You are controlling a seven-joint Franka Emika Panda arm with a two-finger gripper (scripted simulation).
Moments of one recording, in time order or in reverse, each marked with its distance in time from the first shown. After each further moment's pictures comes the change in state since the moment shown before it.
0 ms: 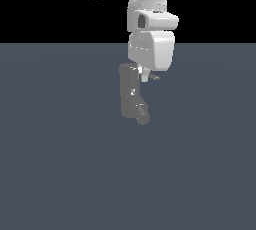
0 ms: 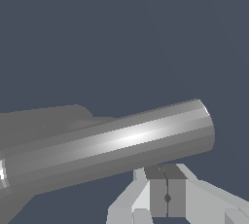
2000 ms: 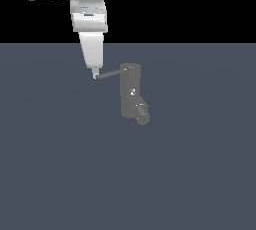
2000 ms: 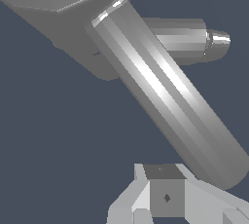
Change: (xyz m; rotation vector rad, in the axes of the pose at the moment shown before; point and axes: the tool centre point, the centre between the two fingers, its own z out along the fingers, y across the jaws) arm -0.127 -0.069 0.000 0.005 0.001 0.025
